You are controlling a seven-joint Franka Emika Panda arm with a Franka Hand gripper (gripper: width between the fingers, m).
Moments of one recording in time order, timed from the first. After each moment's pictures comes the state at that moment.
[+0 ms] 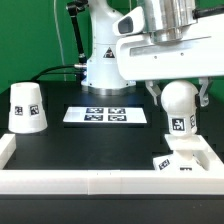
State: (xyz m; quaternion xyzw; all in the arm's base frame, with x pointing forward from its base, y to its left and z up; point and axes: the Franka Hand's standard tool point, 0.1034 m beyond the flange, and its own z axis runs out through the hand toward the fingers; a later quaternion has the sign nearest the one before) arm 0.604 0.093 0.120 -0.92 0.38 0.00 0.11
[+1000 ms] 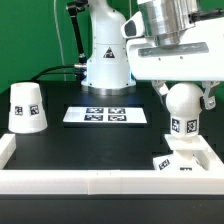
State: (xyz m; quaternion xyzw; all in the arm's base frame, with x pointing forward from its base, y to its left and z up) arm 0.604 0.100 0.118 -0.92 0.38 0.02 0.12
